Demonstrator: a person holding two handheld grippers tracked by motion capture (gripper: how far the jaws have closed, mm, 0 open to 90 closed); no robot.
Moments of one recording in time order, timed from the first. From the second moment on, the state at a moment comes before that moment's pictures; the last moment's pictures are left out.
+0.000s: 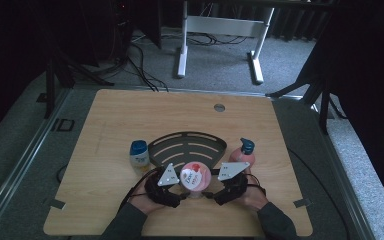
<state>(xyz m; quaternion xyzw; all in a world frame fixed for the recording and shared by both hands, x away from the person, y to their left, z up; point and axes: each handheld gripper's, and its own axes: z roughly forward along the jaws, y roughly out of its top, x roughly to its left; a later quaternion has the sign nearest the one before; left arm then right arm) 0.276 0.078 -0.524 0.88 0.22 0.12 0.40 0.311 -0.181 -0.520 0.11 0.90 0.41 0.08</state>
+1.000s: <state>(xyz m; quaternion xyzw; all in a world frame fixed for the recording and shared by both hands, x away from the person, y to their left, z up) 0.292 0.090 -0.526 0.86 0.28 0.16 0.39 0.341 -0.157 -0.526 0.13 0.90 0.42 0.08</state>
